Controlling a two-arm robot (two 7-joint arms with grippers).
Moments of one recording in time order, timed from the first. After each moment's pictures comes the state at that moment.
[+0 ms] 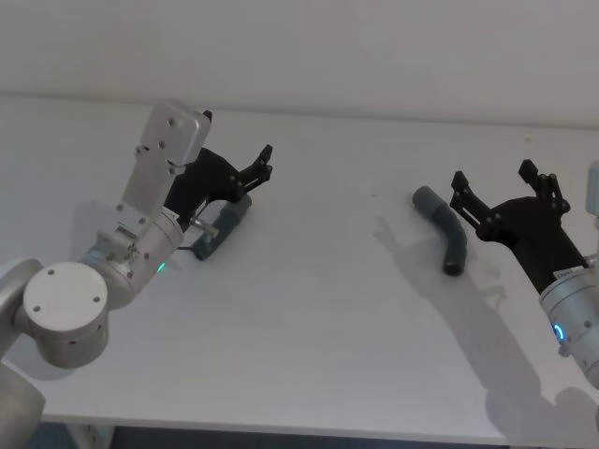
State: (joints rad) left arm -0.24 0.38 0.45 -1.63 -0.20 0.01 -0.01; right arm -0.01 0.34 -0.23 -1.77 0.29 0.03 0.07
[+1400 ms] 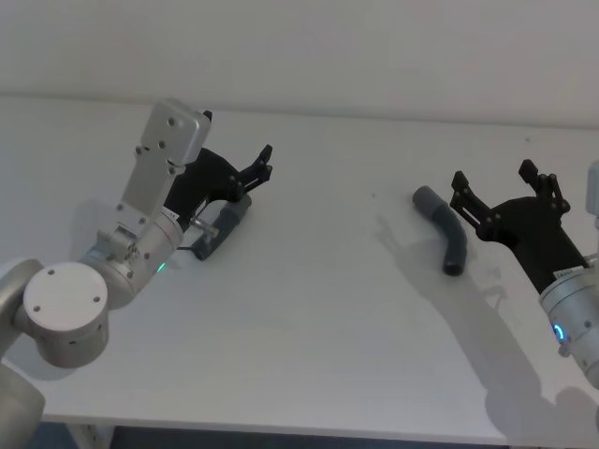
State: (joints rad) left arm -0.24 0.38 0.45 -1.63 -0.20 0.01 -0.01; right arm -0.01 0.34 -0.23 -1.77 0.29 0.03 0.07
